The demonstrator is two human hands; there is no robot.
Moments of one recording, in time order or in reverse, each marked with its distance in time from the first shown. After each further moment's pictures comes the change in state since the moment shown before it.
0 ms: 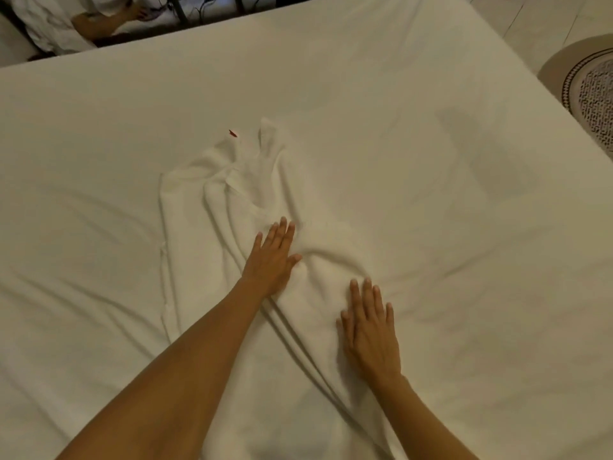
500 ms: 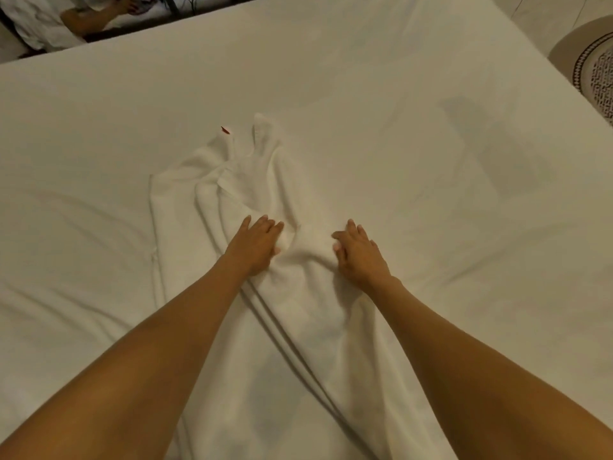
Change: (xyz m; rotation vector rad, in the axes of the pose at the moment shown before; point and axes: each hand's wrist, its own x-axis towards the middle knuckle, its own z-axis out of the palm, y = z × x) left_hand 0.035 -0.031 -0.023 0.278 -0.126 0.123; right_hand 0.138 -0.015 -0.041 0.123 -0.231 -0.056
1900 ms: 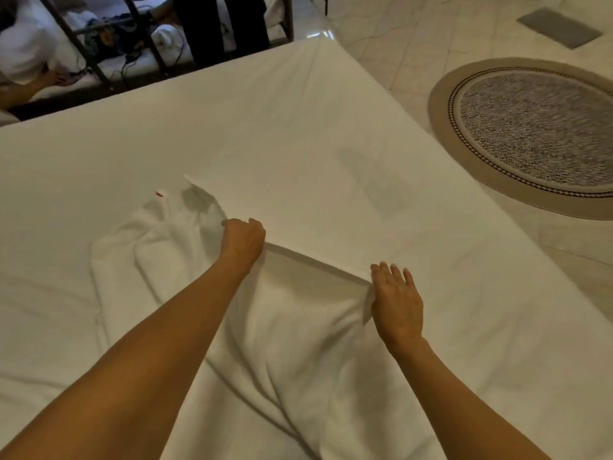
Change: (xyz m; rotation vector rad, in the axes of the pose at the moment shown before) left_hand 0.000 0.125 -0.166 0.459 0.118 -0.062; right_hand -0.166 0.085 -0.112 -0.383 0.558 0.255
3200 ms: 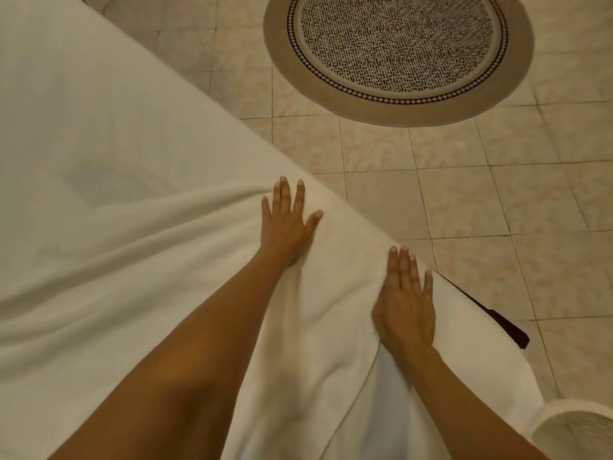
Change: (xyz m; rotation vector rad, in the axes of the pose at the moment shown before) left_hand 0.224 0.471 -0.175 -0.715 0.162 0.393; right_hand 0.029 0.393 0.082 0.057 -0.115 0.556
